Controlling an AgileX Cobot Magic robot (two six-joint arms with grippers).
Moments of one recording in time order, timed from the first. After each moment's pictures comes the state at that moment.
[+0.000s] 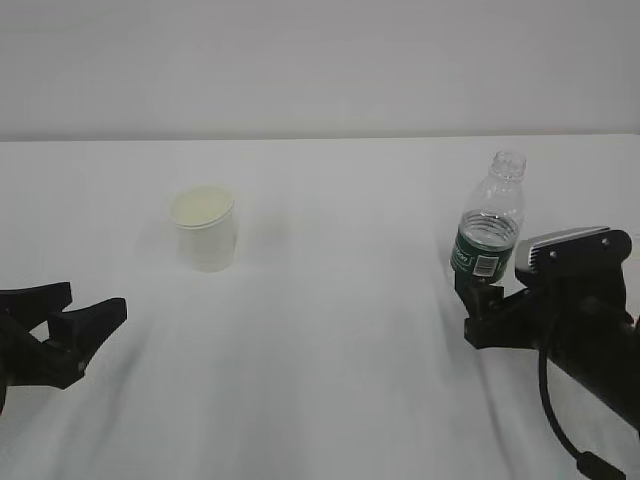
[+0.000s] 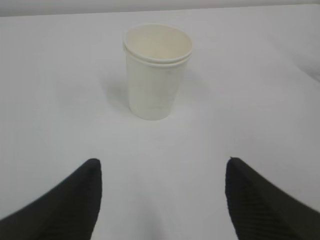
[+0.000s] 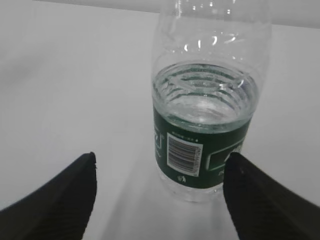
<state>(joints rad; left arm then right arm) -0.12 1.72 -0.17 0.34 -1.14 -0.21 0.32 1.95 -0.36 0.02 -1.14 -0.04</state>
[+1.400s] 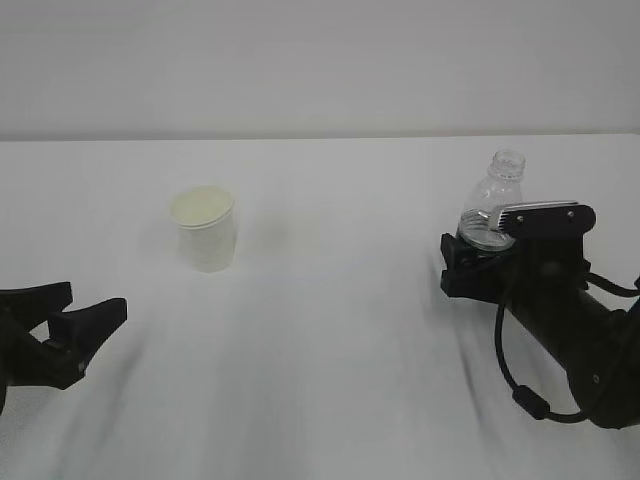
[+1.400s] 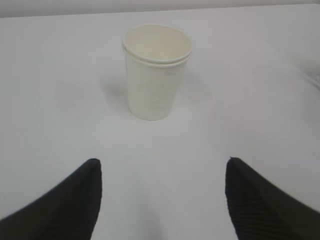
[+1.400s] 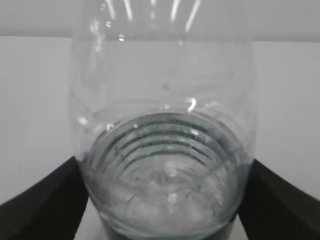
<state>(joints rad) -0.12 1.72 -0.17 0.34 -1.14 -0.20 0.32 2.11 -0.59 0.14 -1.15 -0.02</state>
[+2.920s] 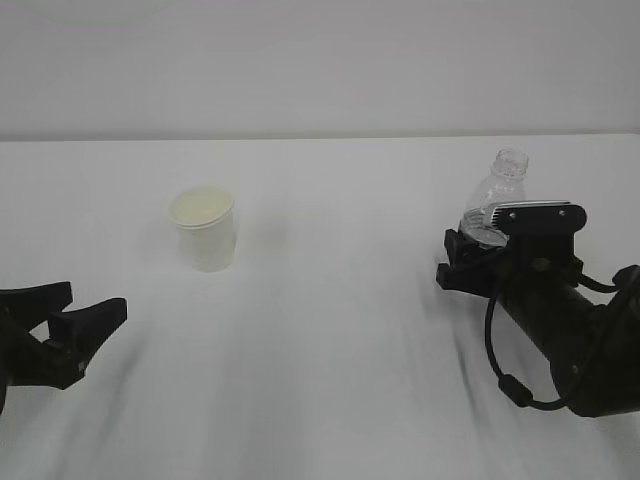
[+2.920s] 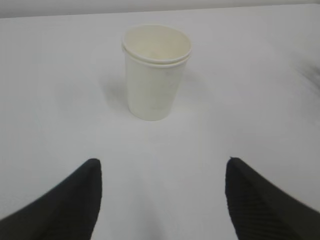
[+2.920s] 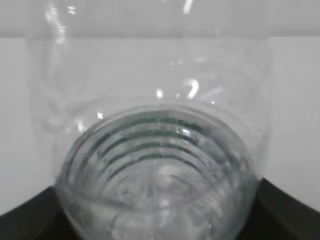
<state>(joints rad) -0.12 1.72 -0.17 0.34 -1.14 -0.20 0.32 2.17 -0.65 0.19 -1.15 -0.02</state>
